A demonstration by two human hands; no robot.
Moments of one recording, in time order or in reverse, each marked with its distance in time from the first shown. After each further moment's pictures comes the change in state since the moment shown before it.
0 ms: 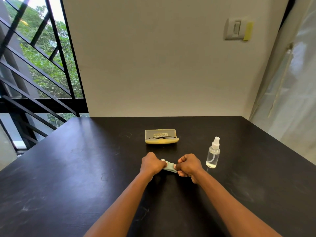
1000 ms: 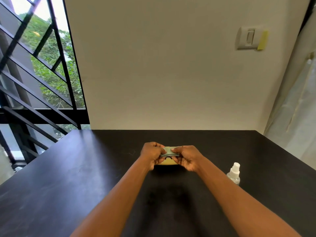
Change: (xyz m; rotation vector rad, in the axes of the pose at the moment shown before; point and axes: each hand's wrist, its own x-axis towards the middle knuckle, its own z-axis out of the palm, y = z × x) left_hand 0.060 0.062 -0.059 -0.592 -0.027 -0.028; right_hand 0.064 -0.095 0.013 0.515 -0.219 0.014
